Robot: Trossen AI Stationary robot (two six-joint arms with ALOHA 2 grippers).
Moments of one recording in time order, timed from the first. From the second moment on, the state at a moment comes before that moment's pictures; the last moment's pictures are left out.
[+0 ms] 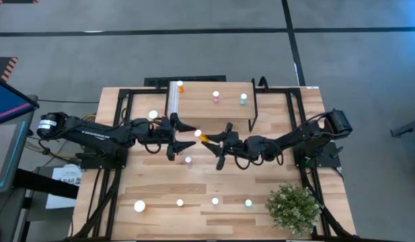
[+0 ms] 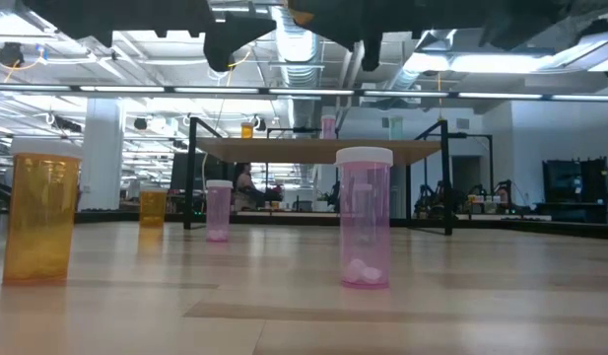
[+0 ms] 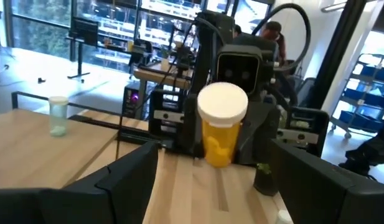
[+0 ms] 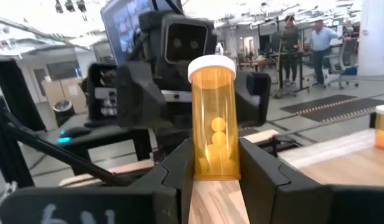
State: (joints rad) left arm 0.00 1.15 0.55 0.68 -0.01 -0.22; right arm 0.19 1.64 0.81 1.00 0.44 0.11
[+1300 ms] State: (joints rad) left arm 0.00 1.15 0.86 0.12 0.05 -0.10; right arm 0.20 1.64 0.81 0.98 0.42 0.13
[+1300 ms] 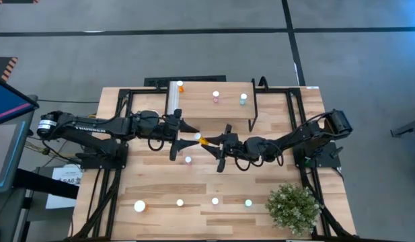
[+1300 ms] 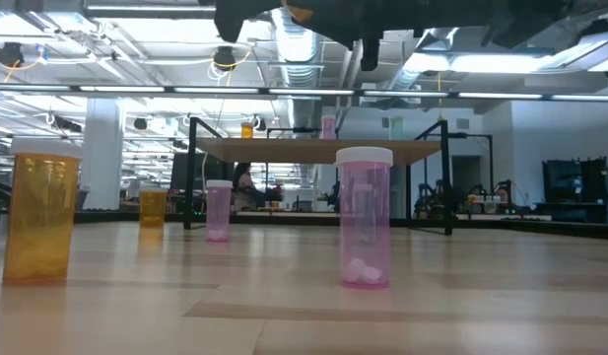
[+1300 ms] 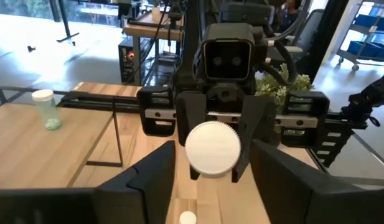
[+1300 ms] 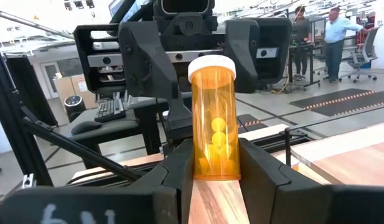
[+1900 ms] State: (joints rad) left arm 0.00 1.15 0.86 0.12 0.08 -0.09; right arm 0.20 1.64 0.81 0.98 0.42 0.13
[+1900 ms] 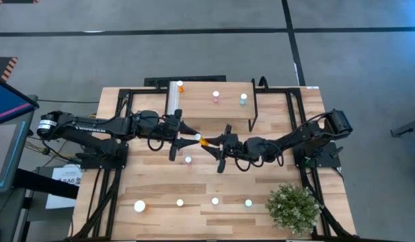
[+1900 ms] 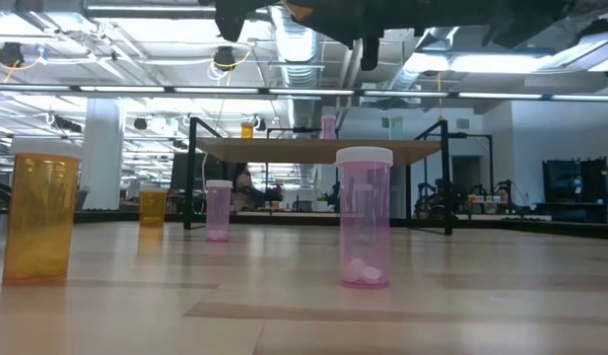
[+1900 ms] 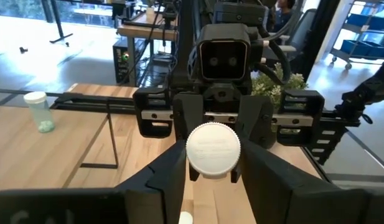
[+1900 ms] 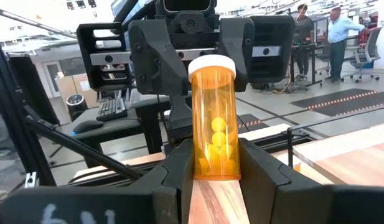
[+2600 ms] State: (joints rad) left arm 0.00 1.15 0.86 0.12 0.08 -0.10; right arm 0.20 1.64 0.81 0.98 0.42 0.13
